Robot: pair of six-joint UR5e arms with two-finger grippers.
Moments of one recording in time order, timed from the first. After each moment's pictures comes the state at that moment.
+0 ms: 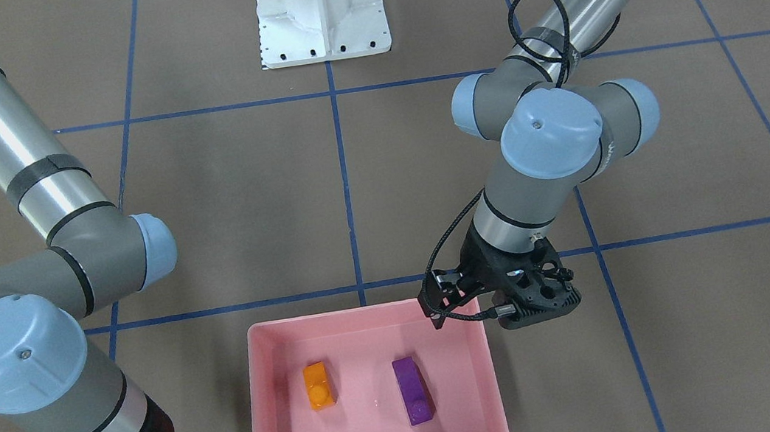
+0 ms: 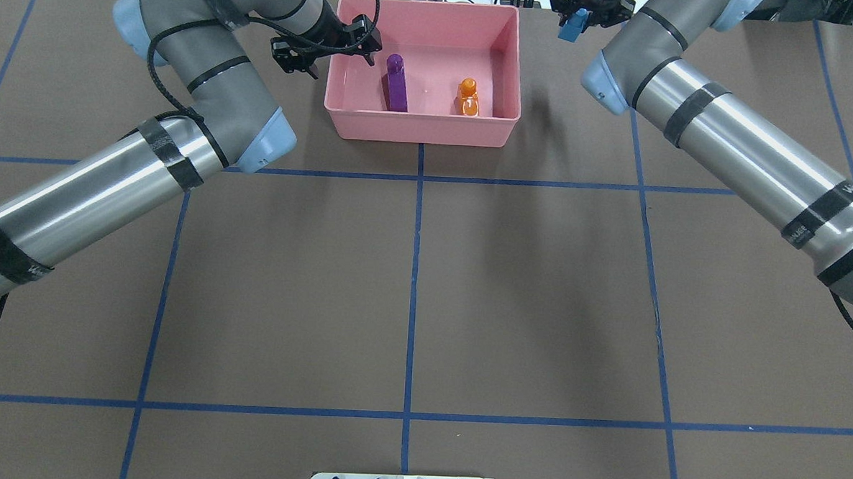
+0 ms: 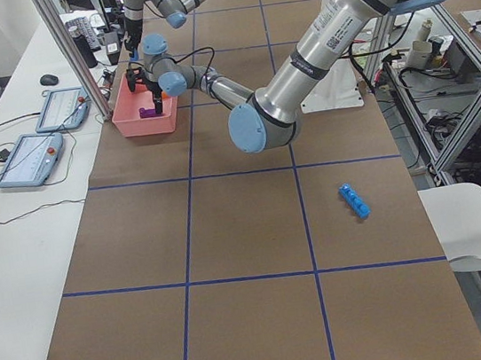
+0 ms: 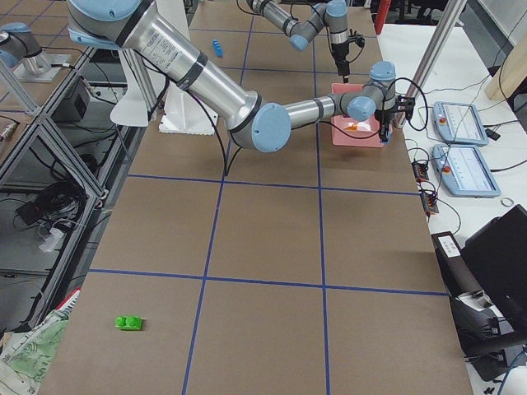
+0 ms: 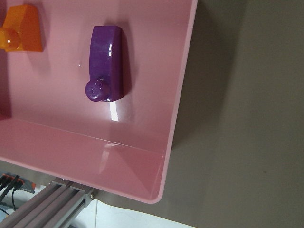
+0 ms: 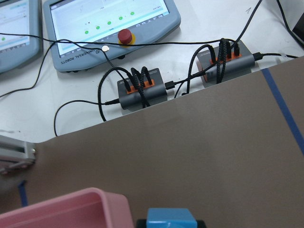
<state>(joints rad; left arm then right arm) -0.86 -2.45 -1.19 -2.04 -2.01 -1.24 1.01 -0.55 0.83 -1.02 1.98 1.25</state>
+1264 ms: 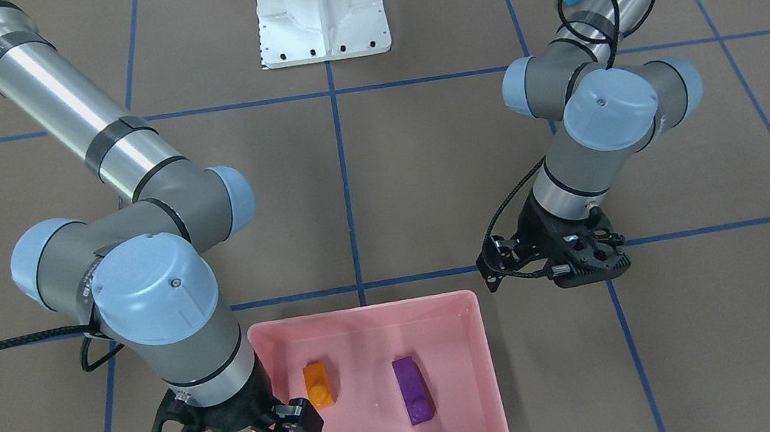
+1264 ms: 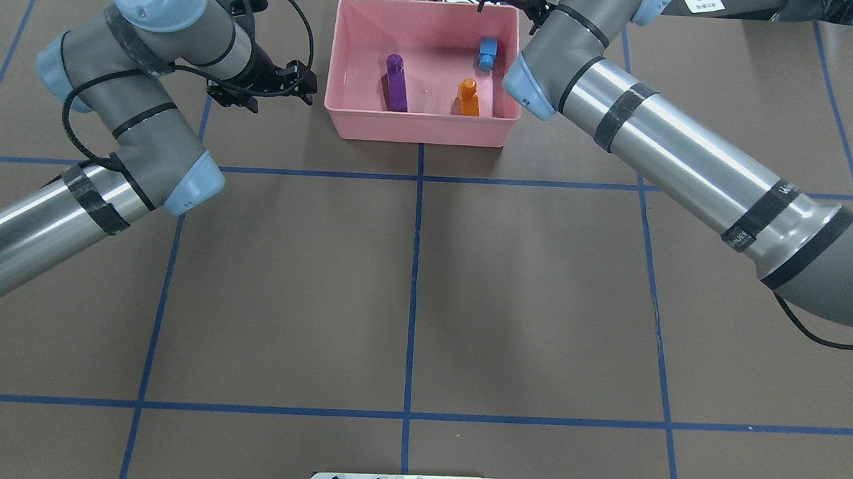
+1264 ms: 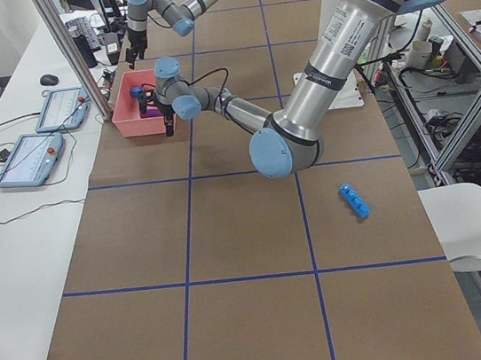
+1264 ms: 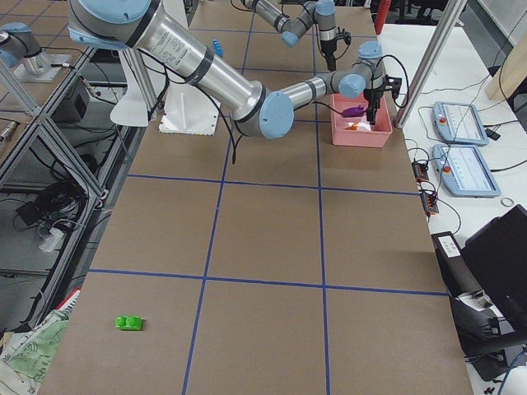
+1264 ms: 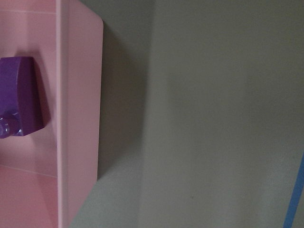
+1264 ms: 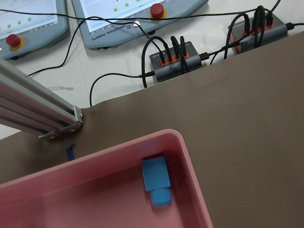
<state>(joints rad) -0.86 -2.24 -1.36 -2.04 -2.01 -1.15 0.94 -0.48 0.88 -1.17 1.93 1.25</state>
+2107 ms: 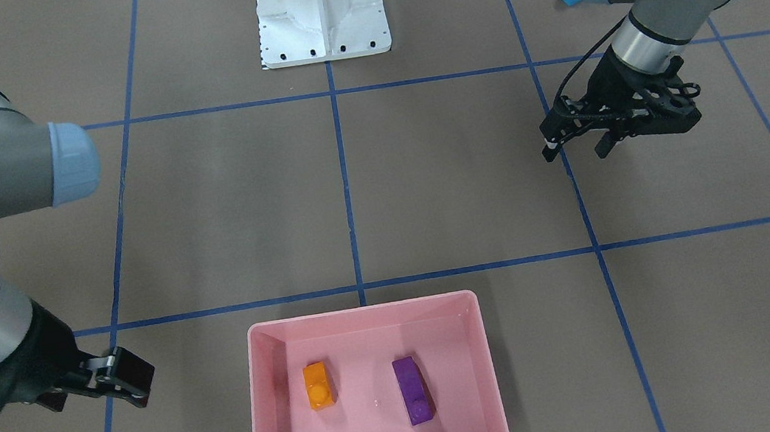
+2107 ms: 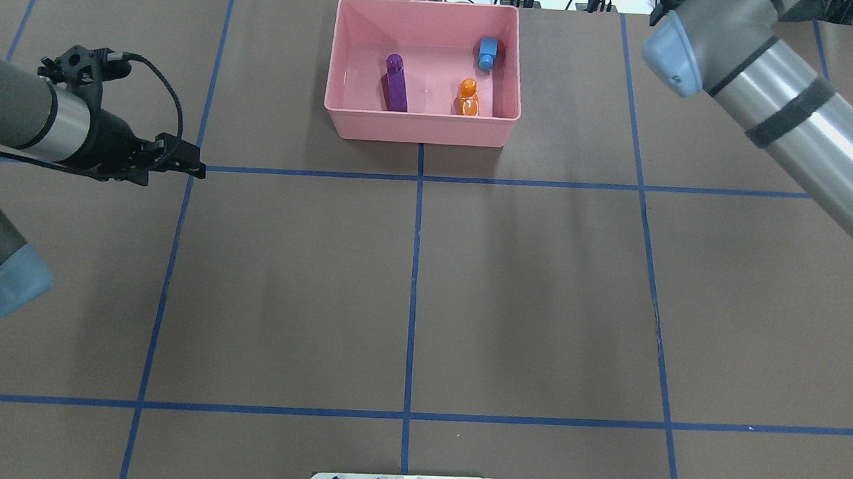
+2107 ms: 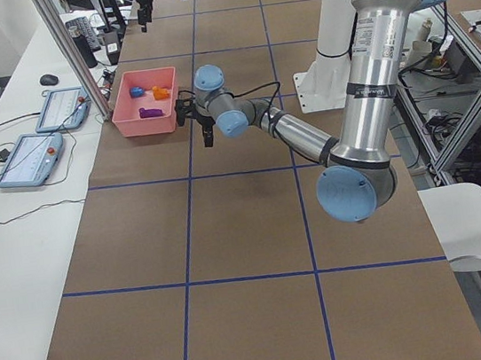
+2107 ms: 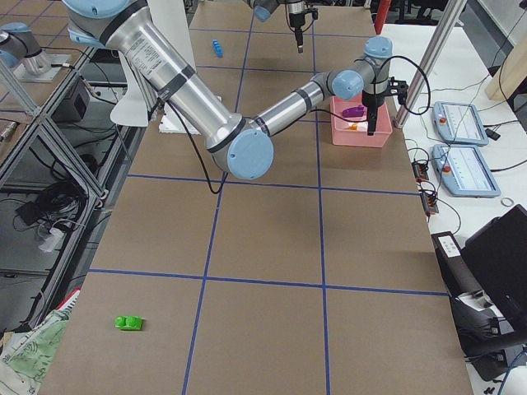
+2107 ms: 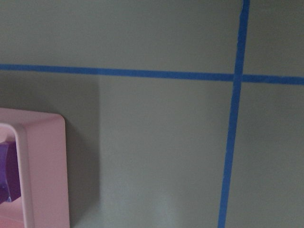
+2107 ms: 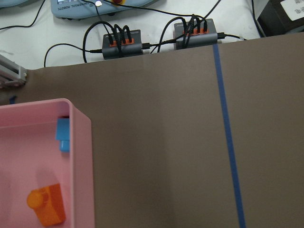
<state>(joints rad) -0.87 -1.75 -1.90 -2.01 -2.11 -1.14 1.11 -0.82 1.39 -1.48 2.15 0.89</state>
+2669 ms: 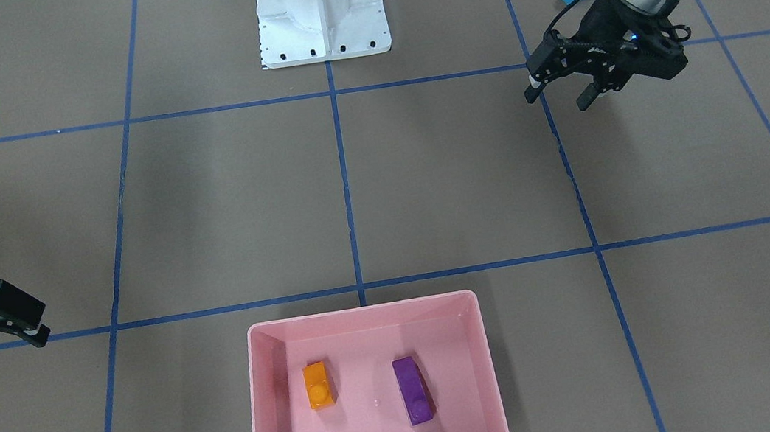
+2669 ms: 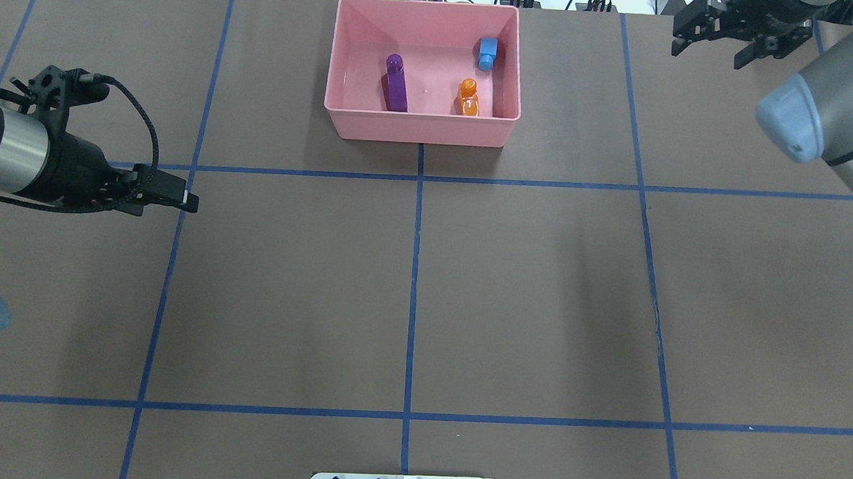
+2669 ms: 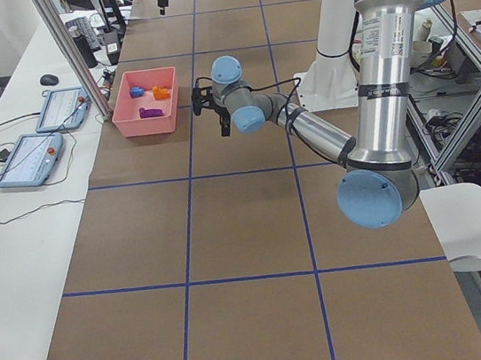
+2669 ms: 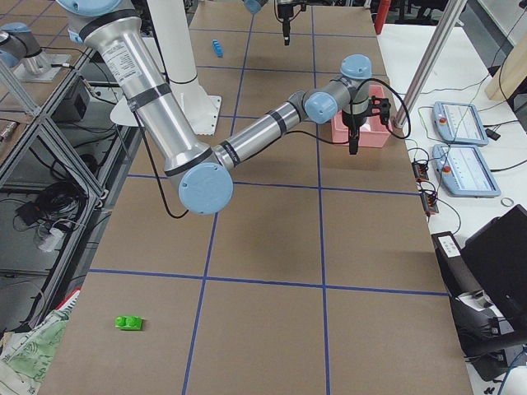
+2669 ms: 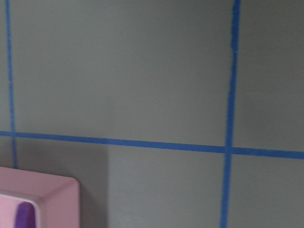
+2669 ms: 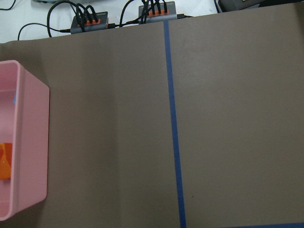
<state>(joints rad) -0.84 -1.68 -2.03 -2.10 -2.20 -1.13 1.16 -1.09 1.68 -1.49 2.19 0.84</state>
